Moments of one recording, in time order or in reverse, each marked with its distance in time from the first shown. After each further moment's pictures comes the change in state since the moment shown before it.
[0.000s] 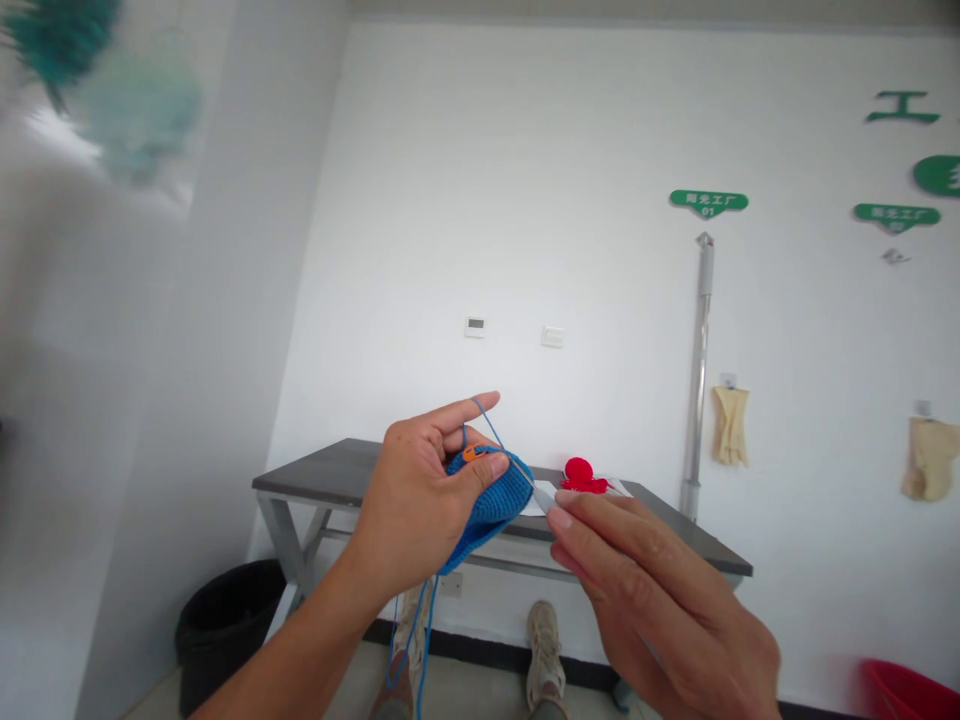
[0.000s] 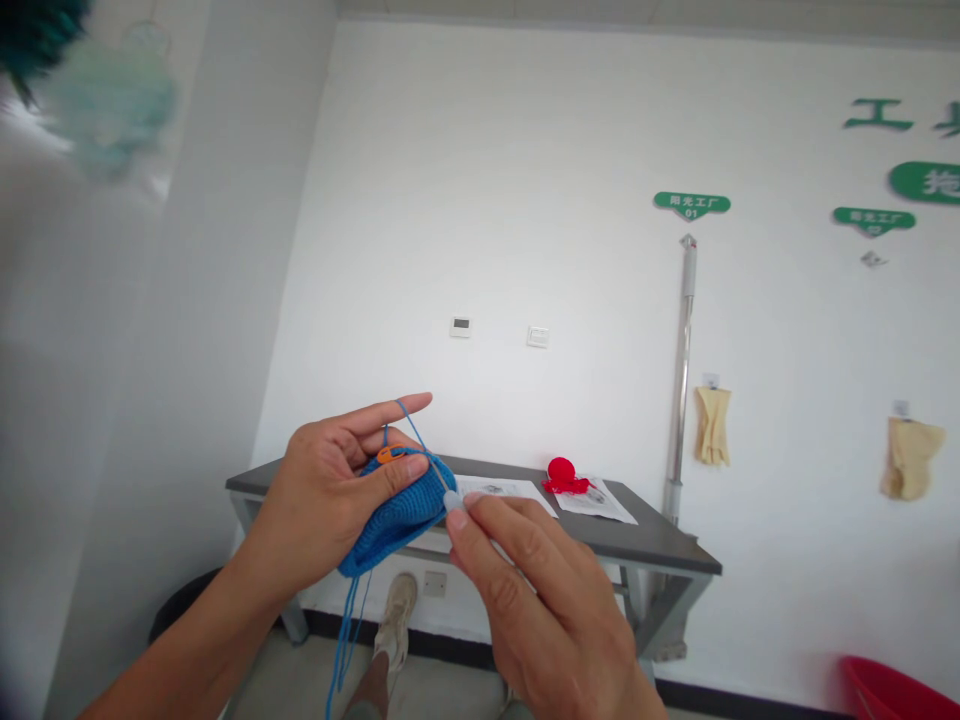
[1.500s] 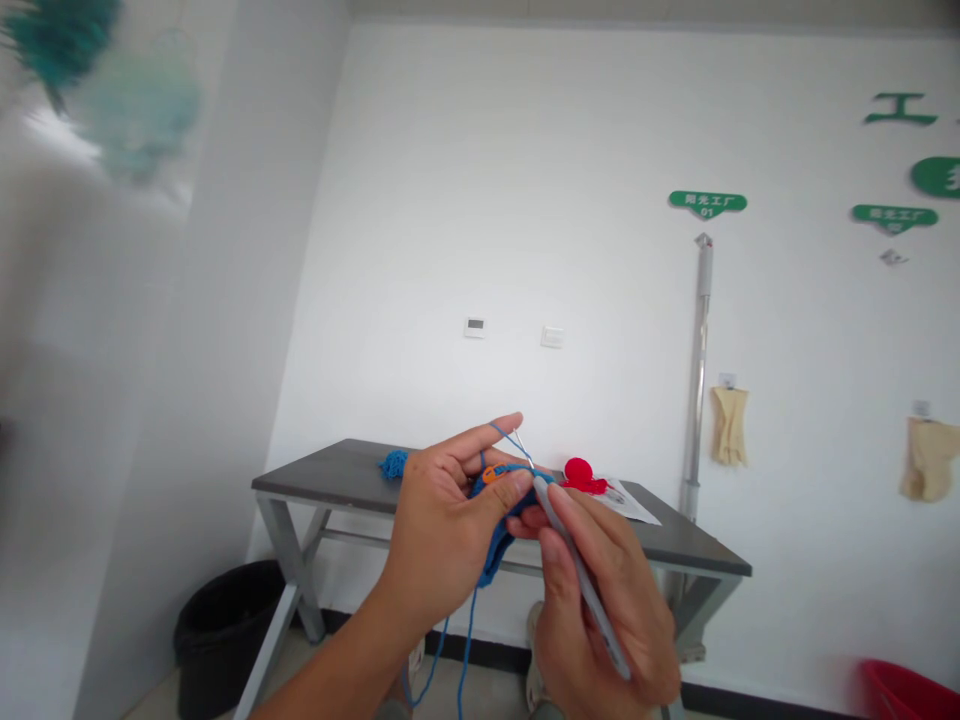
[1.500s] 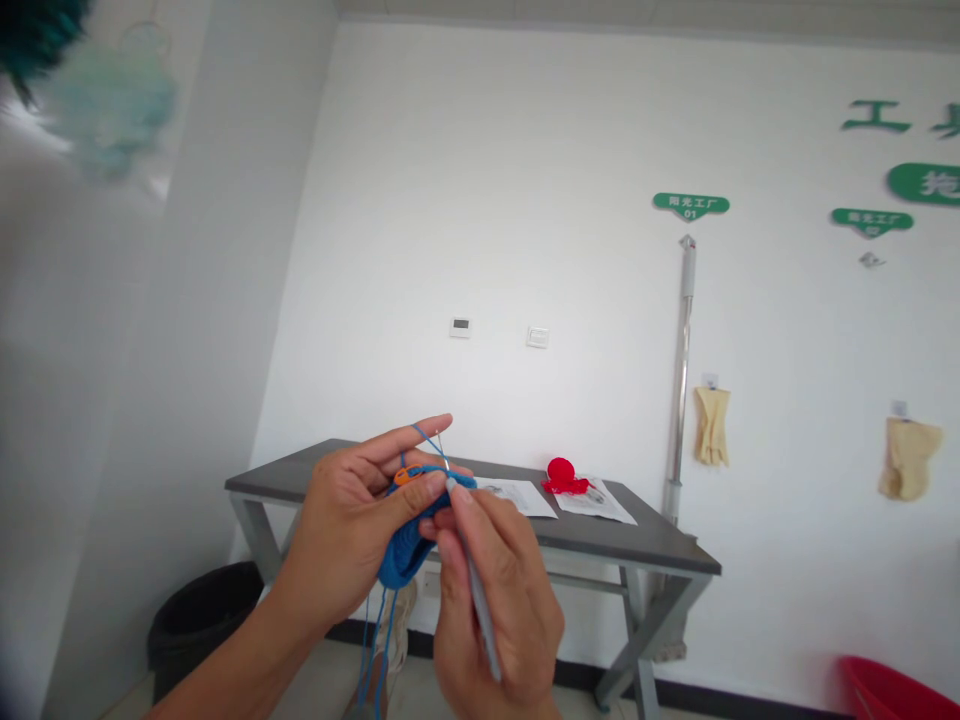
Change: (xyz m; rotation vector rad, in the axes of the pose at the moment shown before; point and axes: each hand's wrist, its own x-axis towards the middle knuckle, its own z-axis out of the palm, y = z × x) left_hand -0.007 -0.022 0.018 -0.355 -0.015 -0.072; right_hand -0.011 -0.042 0.064 0.297 0.438 0.488
